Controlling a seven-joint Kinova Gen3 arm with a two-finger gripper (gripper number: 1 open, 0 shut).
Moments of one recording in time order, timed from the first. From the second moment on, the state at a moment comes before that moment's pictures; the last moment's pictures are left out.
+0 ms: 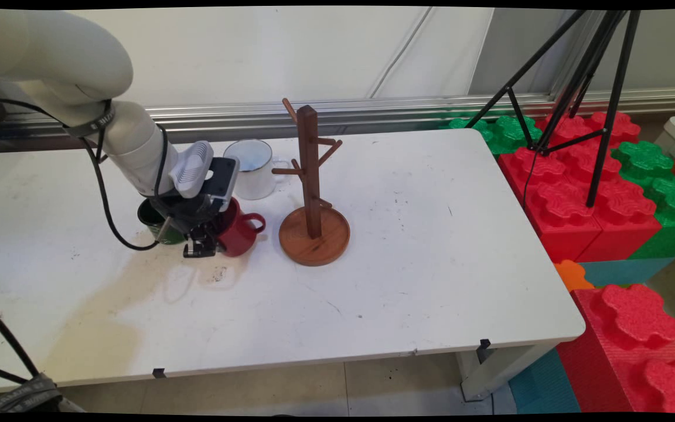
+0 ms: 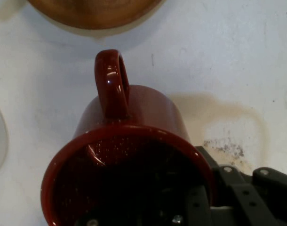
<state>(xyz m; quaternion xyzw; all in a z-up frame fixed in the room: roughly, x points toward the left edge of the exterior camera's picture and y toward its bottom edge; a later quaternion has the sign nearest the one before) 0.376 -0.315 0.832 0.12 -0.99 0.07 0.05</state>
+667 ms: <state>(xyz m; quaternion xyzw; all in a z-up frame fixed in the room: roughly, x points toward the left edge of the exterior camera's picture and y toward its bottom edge) 0.368 -0.317 0.822 0.10 -0.99 0.06 0.04</state>
